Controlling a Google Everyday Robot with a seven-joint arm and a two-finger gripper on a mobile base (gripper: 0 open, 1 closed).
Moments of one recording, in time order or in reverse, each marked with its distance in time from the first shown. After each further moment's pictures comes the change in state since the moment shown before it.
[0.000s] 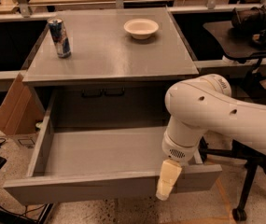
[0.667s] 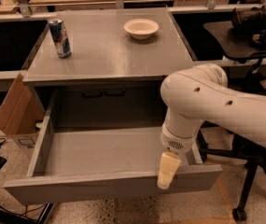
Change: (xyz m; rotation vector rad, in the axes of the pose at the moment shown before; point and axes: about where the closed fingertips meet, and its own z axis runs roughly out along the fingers) arm -0.006 -0.010 -0.014 0.026 0.026 -0.013
